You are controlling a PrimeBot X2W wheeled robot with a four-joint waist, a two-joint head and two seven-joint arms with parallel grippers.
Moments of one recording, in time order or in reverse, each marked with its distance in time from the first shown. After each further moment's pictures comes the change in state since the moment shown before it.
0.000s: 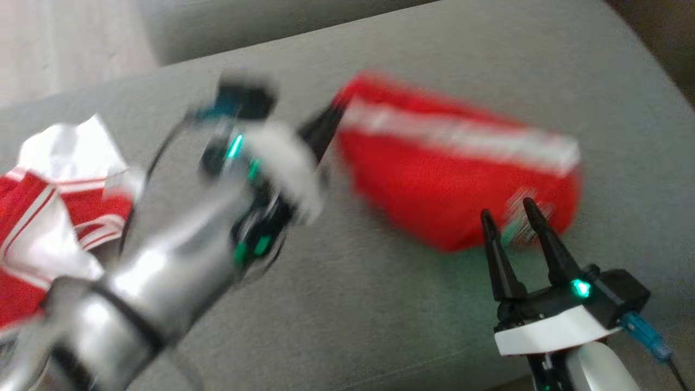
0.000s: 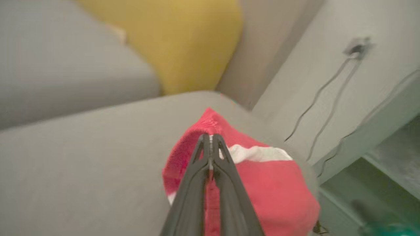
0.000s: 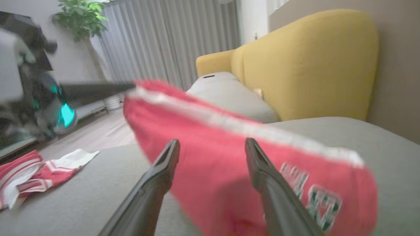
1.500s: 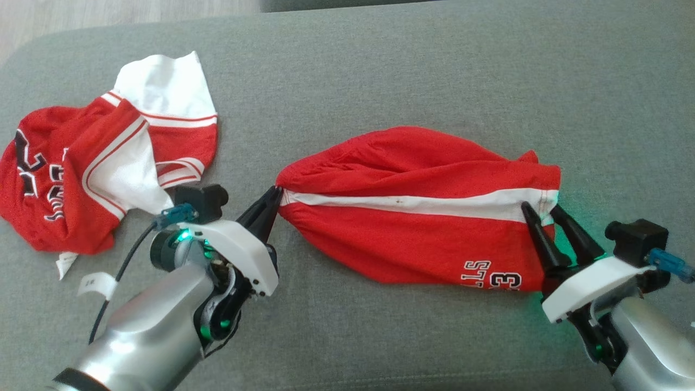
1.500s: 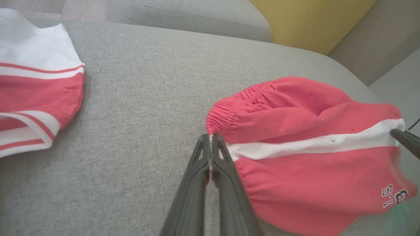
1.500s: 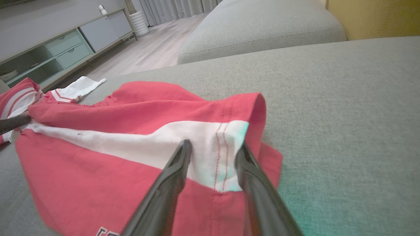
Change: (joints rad) left arm 0.369 0.138 0.144 -0.078 0.223 0.100 -0.049; right arm -0.278 -0.330 0.300 0.409 0.444 0.000 0.016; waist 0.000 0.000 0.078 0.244
